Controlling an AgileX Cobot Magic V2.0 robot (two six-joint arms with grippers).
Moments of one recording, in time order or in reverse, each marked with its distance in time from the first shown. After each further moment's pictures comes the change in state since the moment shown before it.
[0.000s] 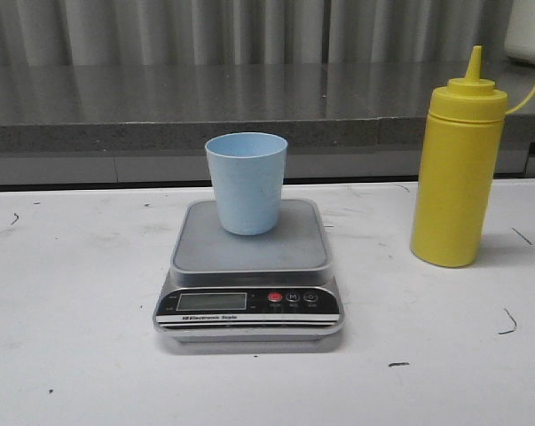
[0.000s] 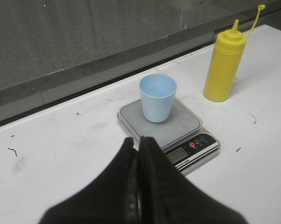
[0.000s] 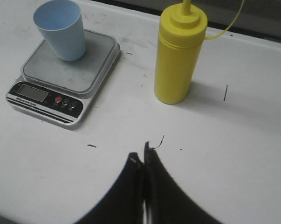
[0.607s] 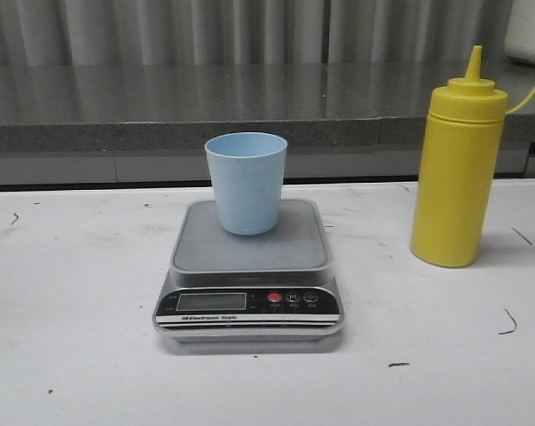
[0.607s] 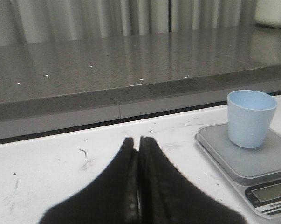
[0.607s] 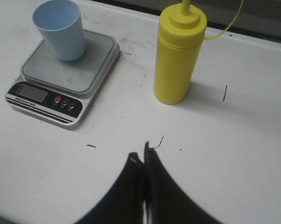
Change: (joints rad) left arm 0.282 -0.312 0.621 0.017 -0.602 0.000; right arm 0.000 0.000 0.000 0.000 -0.002 0.000
